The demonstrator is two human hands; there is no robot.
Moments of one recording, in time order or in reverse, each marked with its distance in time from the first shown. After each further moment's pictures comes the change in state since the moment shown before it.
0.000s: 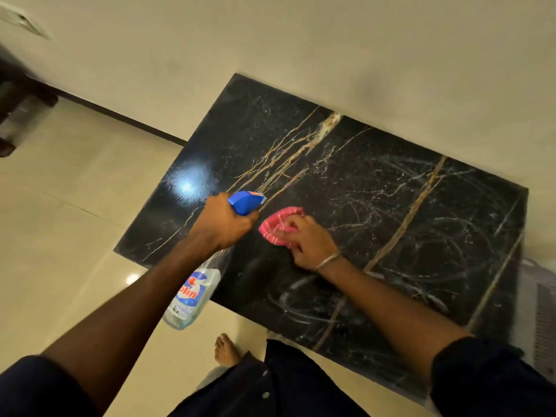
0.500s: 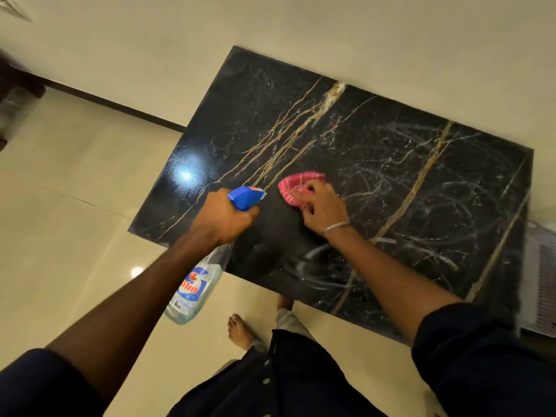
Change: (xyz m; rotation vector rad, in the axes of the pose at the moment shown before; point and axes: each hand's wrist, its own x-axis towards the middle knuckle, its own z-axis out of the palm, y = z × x) left_hand -0.033 -0.043 -0.007 0.037 -0.075 -0.001; right_hand 0.004 -0.015 0.005 -0.010 0.160 0.252
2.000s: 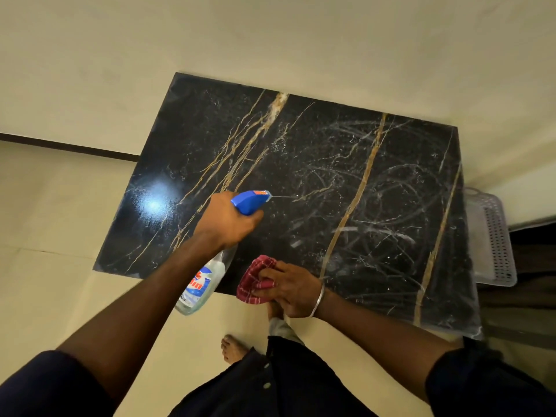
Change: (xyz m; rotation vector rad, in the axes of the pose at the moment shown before) left_hand -0.004 0.069 0.029 0.024 -0.088 0.233; right_hand -0.143 -0.035 0.019 -0.067 -0.199 -0.561
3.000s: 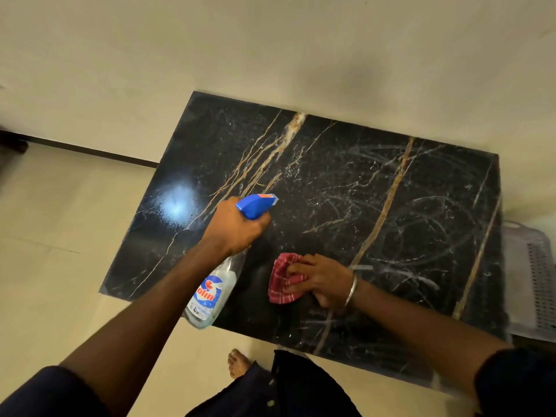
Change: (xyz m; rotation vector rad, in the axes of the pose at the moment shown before) left_hand 0.065 0.014 -0.004 -0.049 0.069 -0.105; right_hand -0.001 0.125 -0.023 -0.058 -0.067 -0.068
